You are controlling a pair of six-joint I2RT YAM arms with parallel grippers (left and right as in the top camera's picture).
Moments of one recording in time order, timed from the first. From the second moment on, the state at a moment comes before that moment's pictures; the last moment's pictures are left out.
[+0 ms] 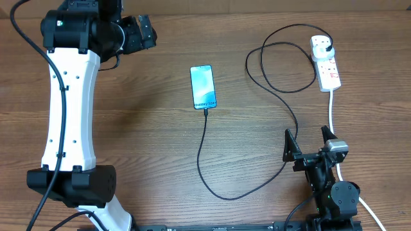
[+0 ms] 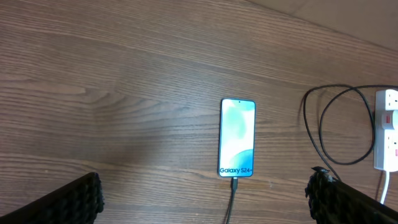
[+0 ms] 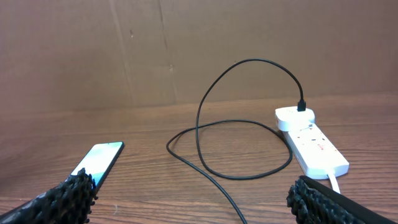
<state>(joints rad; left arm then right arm) -0.06 1.88 2.20 -1.33 0.14 -0.35 0.07 0.01 0.02 -0.03 -0.06 0.12</state>
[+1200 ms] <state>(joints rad) -0.18 1.78 2.14 -1.44 0.01 -0.35 0.07 0.01 0.02 -0.03 -0.06 0.12</state>
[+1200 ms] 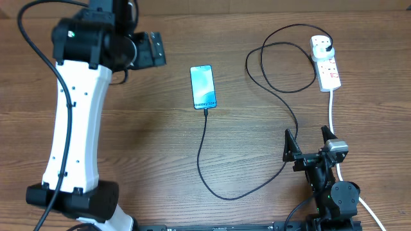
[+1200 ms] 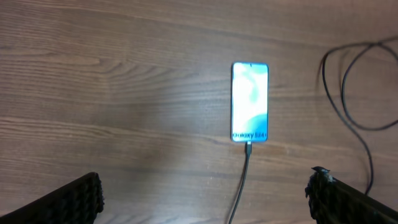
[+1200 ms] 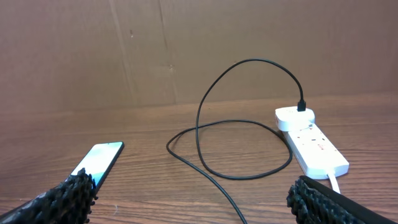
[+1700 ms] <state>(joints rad) -0.21 1.49 1.66 -1.21 -0.04 -0.35 0.07 0.01 0.02 -0.04 -0.06 0.12</state>
